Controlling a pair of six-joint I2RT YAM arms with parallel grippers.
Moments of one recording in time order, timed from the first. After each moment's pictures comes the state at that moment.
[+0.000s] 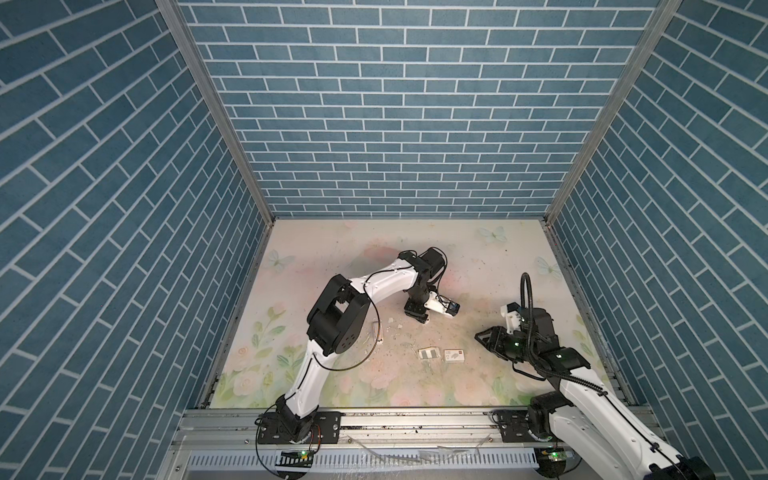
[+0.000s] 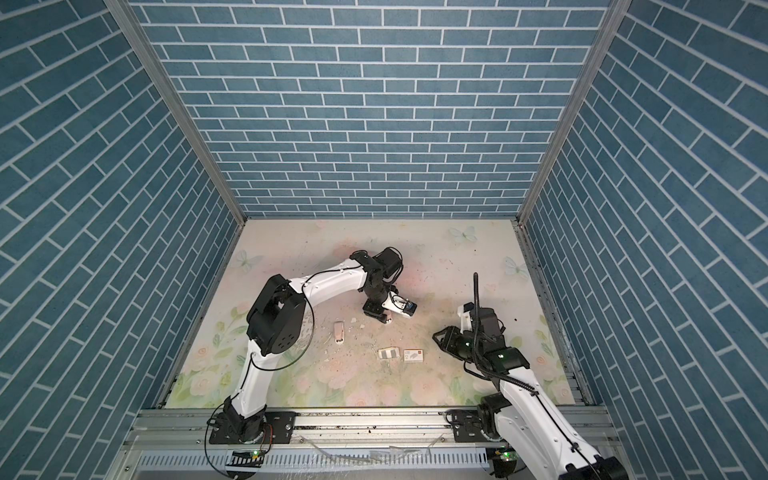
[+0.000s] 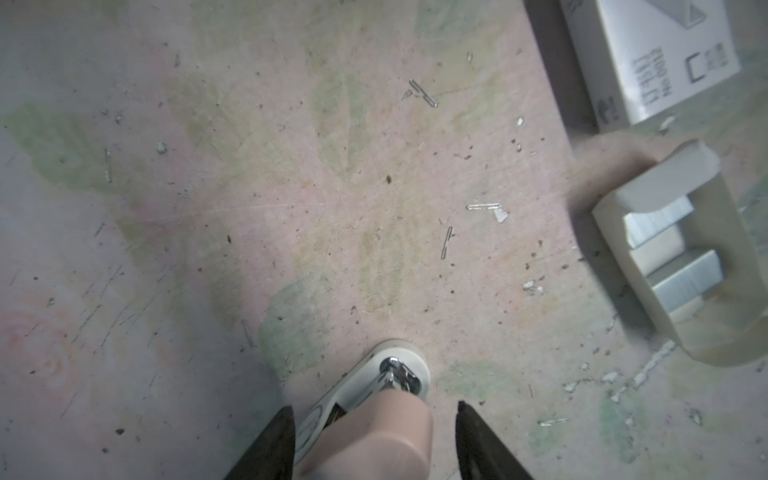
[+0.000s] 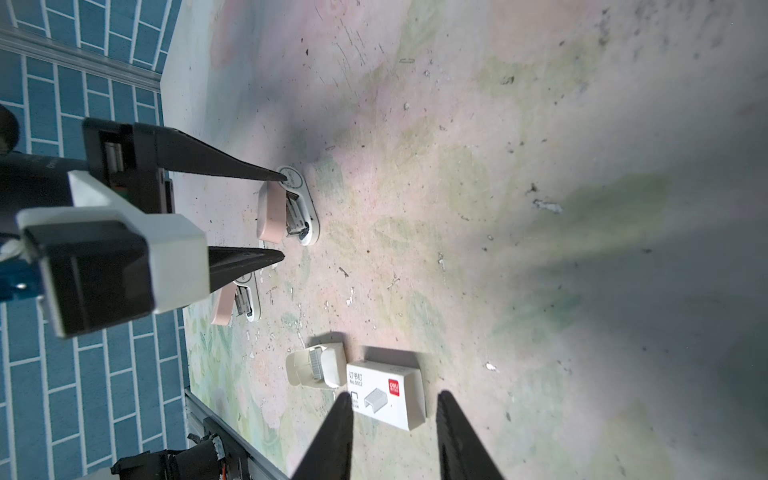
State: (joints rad) left arm -0.77 2.18 1.75 -0.98 0.23 1.24; right arm 0.31 0.75 0.34 -0.42 -0.46 0.74
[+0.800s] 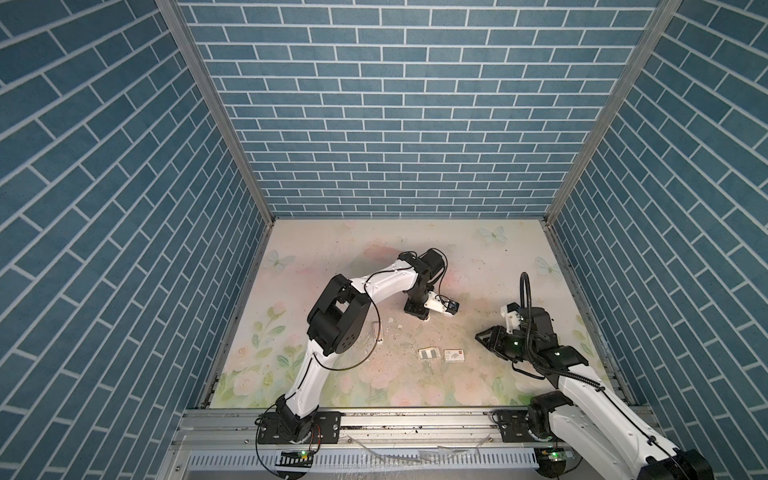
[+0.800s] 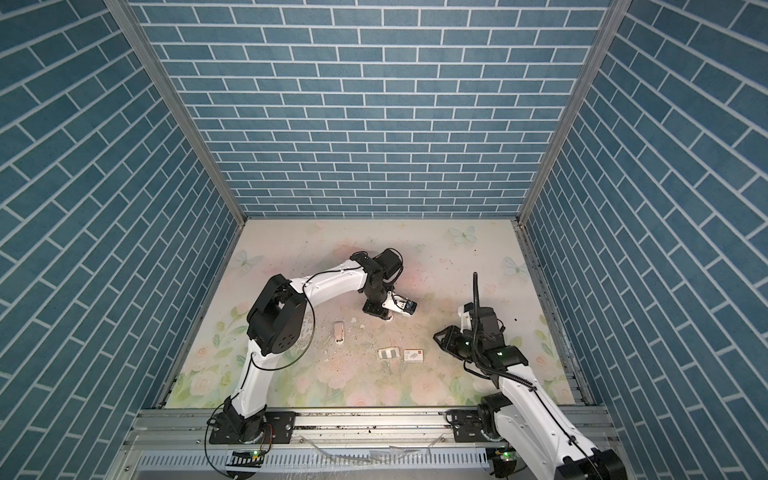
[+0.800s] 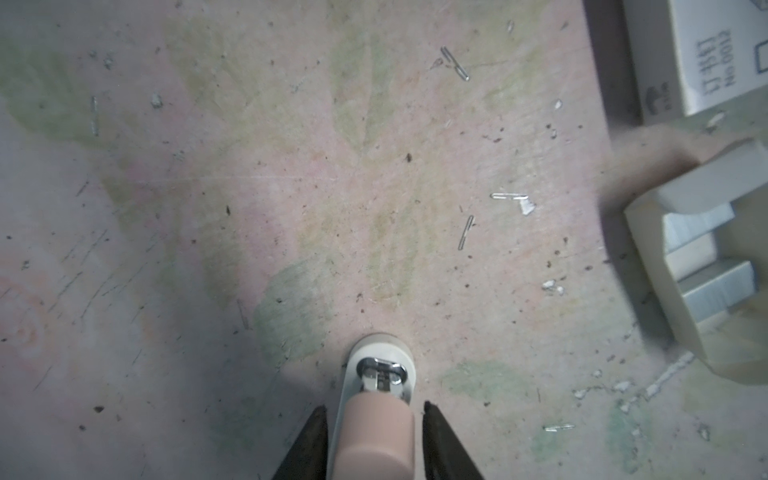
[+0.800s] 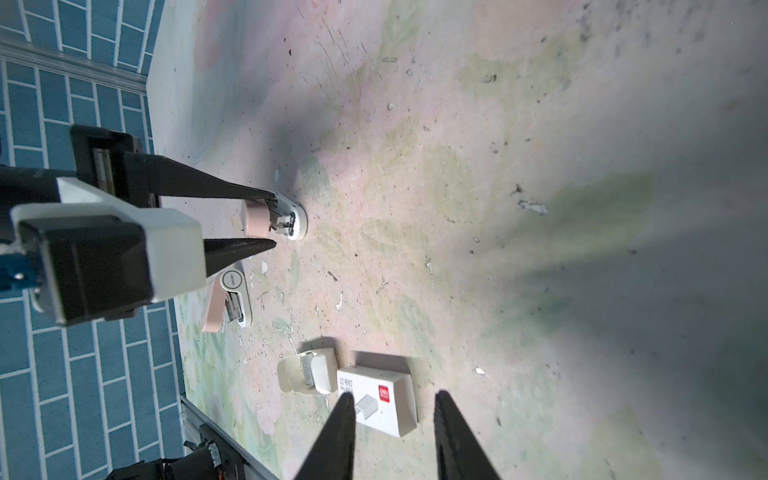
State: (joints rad) left arm -0.77 2.18 1.74 -0.97 0.20 1.15; right arm 0.30 0.79 0.34 -0.40 -0.46 0.74
